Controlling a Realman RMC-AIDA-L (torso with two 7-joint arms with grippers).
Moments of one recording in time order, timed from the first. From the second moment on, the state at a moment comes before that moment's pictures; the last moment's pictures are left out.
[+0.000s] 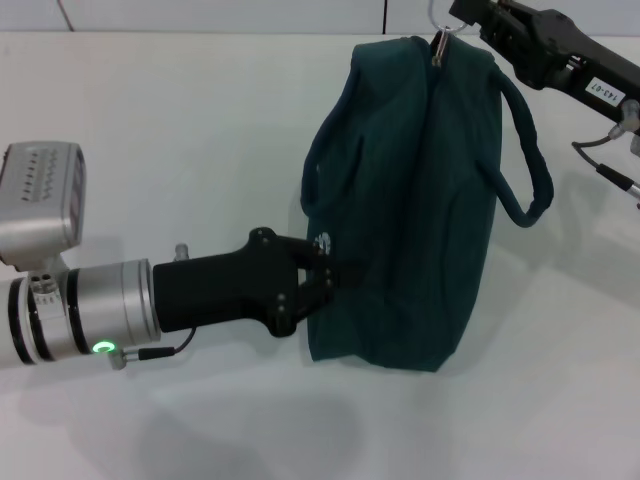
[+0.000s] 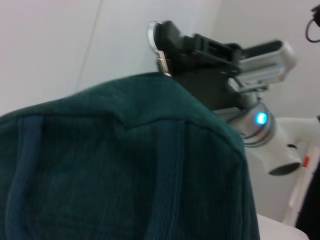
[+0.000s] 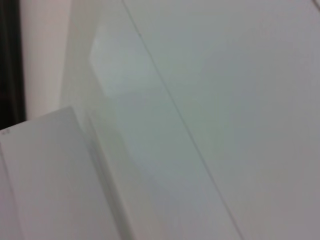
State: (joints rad) left arm -0.48 -2.08 0.93 0.33 1.66 1.61 -1.08; right arm 0.67 2.02 -1.30 -0.32 -0.84 -1.51 1.25
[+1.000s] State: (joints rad) left arm -0.43 -2.06 0.88 0.37 1.72 1.69 -1.08; right arm 0.67 2.02 -1.32 -0.31 -0.84 -1.27 1.24
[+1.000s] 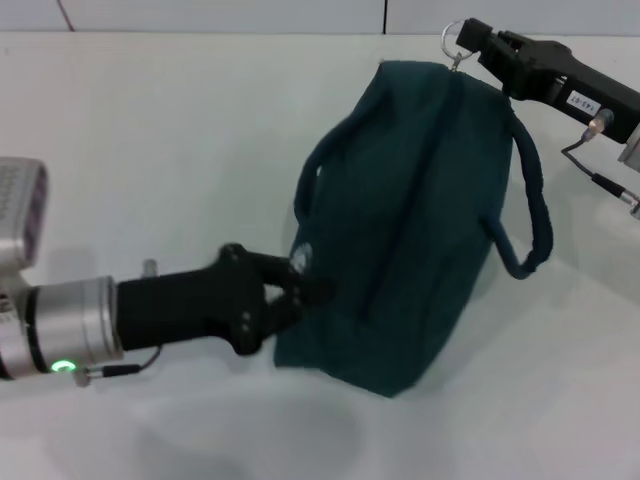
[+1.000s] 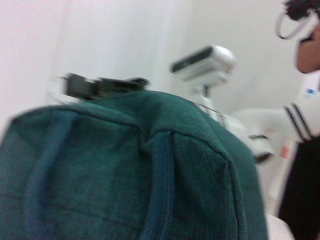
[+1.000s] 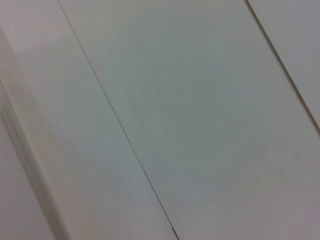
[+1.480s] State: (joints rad) left arm -0.31 -2.09 0.65 0.44 1.69 1.66 -1.10; right arm 0.65 2.02 -1.32 -0.32 -0.81 -1.33 1.24
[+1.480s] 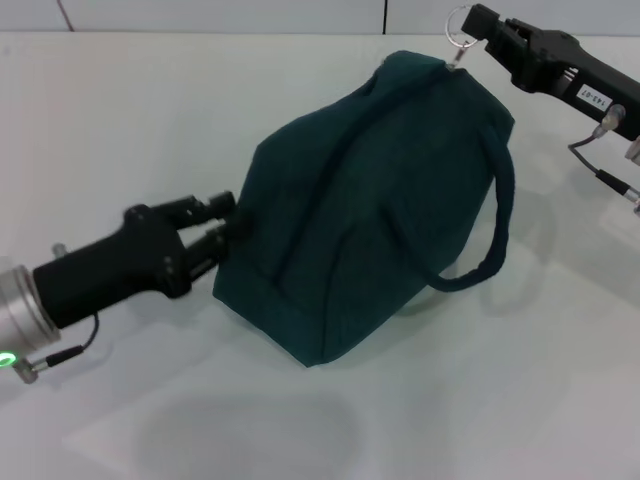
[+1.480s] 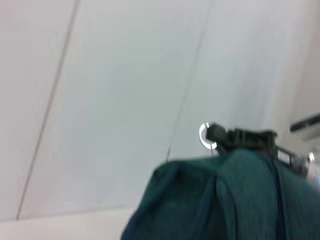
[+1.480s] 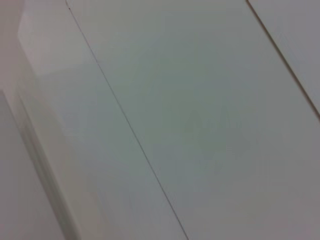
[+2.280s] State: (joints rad) left arm -0.50 -2.08 0.92 1.37 1.87 1.64 -2.08; right arm 0.66 2.02 -1.32 -0.32 -0.81 -1.32 1.24
